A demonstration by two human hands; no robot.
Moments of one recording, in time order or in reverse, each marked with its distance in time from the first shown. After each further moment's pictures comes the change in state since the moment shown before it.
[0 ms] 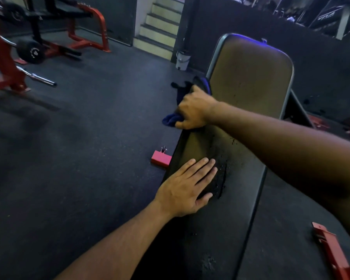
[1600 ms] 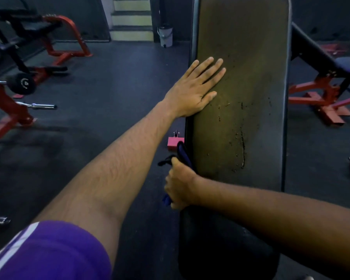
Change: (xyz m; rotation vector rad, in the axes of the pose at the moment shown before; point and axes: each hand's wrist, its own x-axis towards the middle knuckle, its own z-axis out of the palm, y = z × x) left_hand 0.159 -0.130 -0.053 0.155 -0.234 0.221; right_hand -0.042 -0.238 0.015 0.027 -0.403 -0.162
